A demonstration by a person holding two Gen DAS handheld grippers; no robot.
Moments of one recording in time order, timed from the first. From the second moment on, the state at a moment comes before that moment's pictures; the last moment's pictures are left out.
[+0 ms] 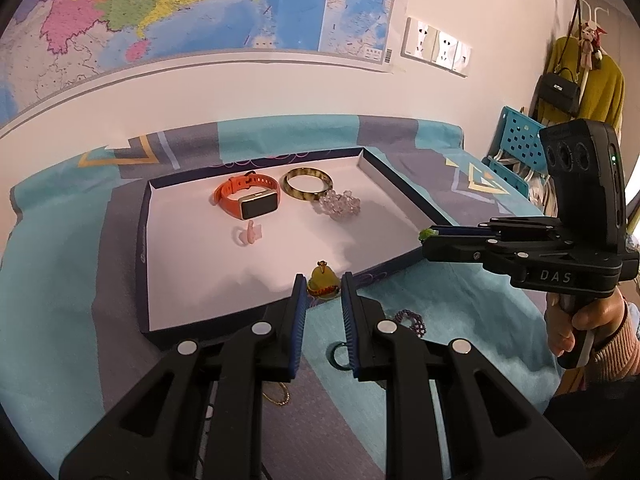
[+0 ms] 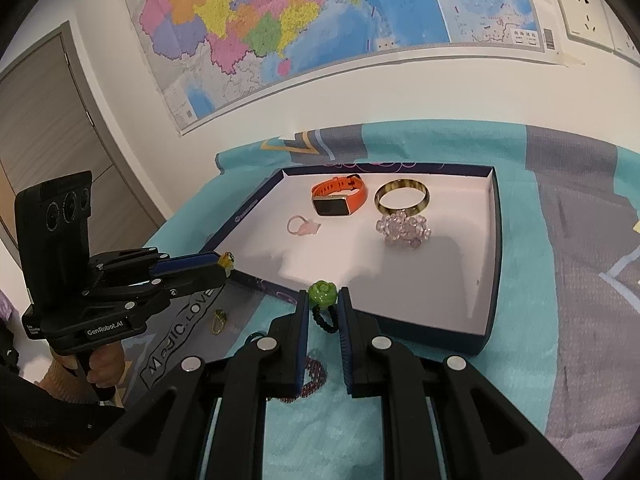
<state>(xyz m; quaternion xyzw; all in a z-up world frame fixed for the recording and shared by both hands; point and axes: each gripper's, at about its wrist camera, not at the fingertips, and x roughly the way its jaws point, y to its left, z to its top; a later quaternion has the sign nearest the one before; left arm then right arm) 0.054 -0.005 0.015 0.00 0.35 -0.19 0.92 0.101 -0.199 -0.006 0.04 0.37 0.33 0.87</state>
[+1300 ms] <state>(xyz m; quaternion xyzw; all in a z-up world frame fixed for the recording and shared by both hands) 0.109 0.000 0.000 -0.01 0.38 -0.16 0.91 0.160 -0.175 -0.021 -0.01 0.38 0.29 0.88</state>
